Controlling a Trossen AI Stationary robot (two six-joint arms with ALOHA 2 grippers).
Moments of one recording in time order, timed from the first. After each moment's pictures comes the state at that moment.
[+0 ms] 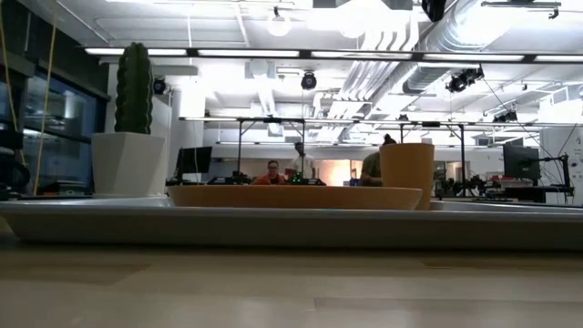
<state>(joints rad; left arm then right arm) -0.79 1.40 0.58 -0.66 0.10 -2.34 -0.17 0.90 1.05 -0.34 0.00 0.45</state>
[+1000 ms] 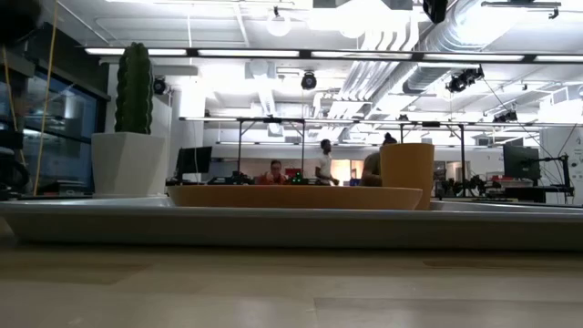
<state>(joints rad) -0.73 1.18 0.80 -0.83 -0.23 -2.15 -0.17 0.90 1.05 -0.36 0.01 0.44</state>
